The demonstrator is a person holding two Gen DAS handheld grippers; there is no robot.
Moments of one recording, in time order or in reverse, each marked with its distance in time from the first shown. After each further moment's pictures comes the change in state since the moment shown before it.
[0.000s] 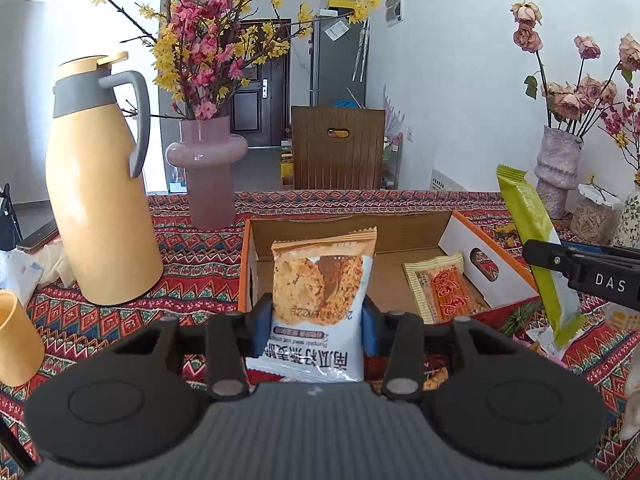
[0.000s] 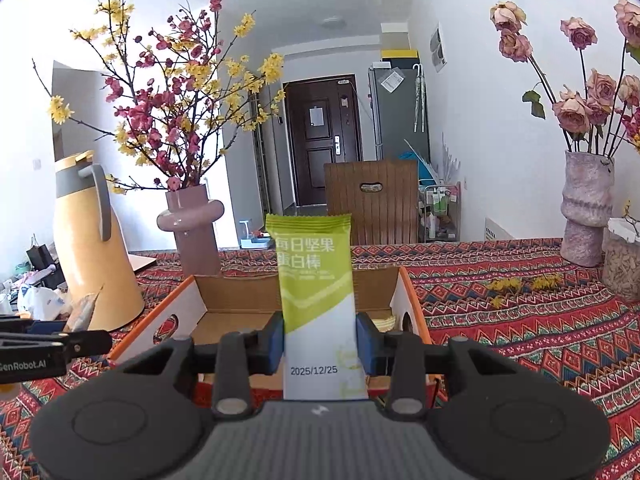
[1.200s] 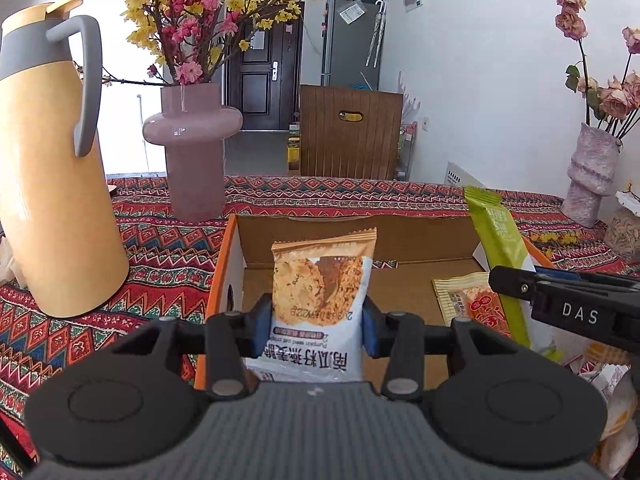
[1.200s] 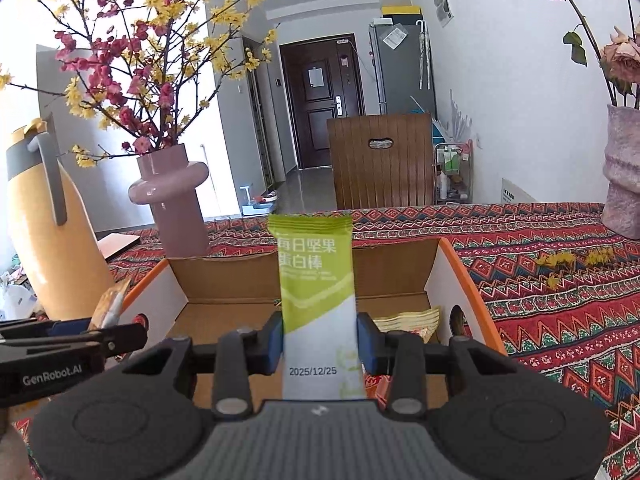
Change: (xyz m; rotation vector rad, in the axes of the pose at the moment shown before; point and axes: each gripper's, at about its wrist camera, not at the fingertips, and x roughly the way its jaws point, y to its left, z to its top) left arm 0.101 0.007 0.012 -0.049 0.043 0.013; right arm 0.118 0.004 0.005 0.045 0.129 0.013
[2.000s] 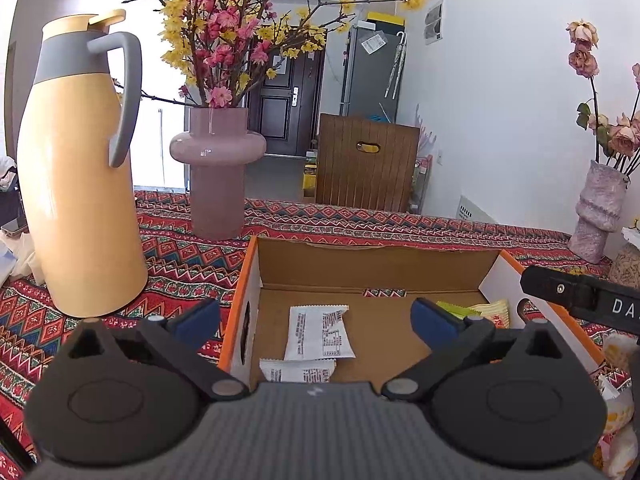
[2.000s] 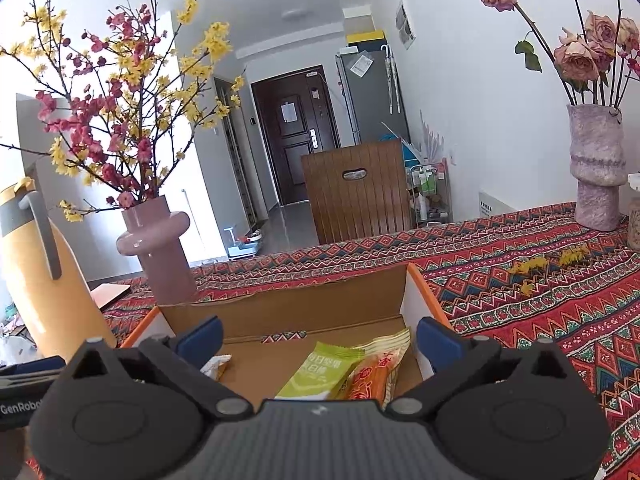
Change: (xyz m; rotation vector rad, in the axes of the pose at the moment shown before) left arm -0.016 0.004 0.000 -0.065 -0.088 0.036; right arm -0.026 -0.016 0.002 0.096 -0.114 -0.035
